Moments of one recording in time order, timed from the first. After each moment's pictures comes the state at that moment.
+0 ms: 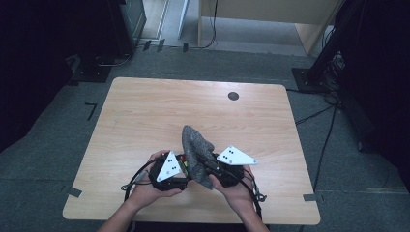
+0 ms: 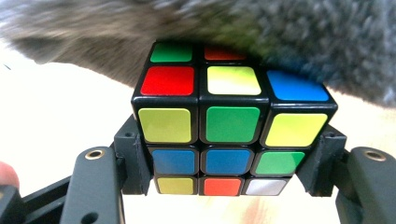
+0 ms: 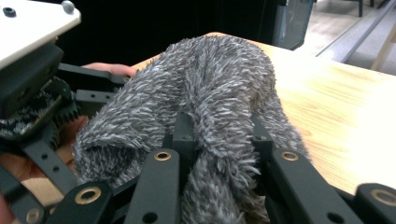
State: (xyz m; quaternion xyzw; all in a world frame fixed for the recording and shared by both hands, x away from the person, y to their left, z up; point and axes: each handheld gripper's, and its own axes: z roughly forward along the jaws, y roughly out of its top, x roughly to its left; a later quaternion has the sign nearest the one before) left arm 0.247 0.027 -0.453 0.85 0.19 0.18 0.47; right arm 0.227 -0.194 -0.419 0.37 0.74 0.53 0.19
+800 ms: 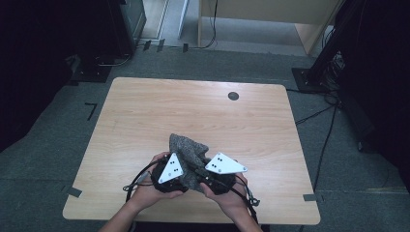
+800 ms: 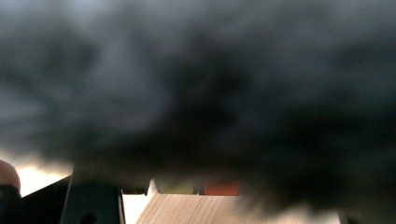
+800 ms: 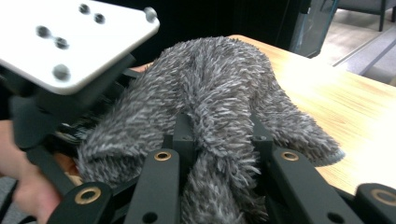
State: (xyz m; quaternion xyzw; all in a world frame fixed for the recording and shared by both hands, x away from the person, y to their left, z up) left arm 0.241 0.020 -0.456 0.85 0.17 0.17 0.47; right arm 0.212 -0.170 -0.416 0.33 0.76 0.53 0.19
